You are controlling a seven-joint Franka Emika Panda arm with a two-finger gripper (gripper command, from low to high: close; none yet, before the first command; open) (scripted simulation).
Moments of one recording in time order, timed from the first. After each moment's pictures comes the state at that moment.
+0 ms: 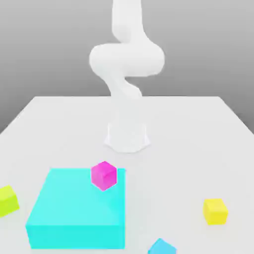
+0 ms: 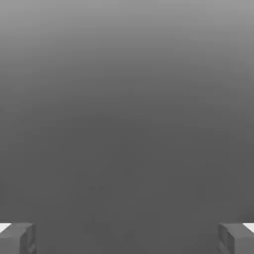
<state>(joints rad) 0.06 -0.71 -0.01 -2.32 0.00 2.34 0.70</state>
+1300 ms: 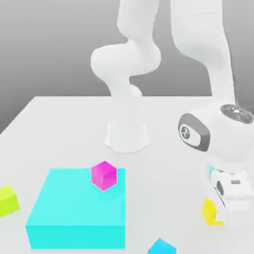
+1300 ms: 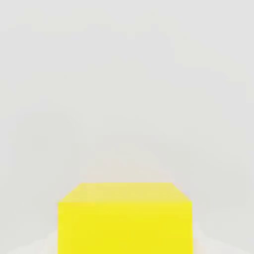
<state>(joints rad) 0.50 0.34 0.04 -2.54 -0.06 2.87 -0.26</state>
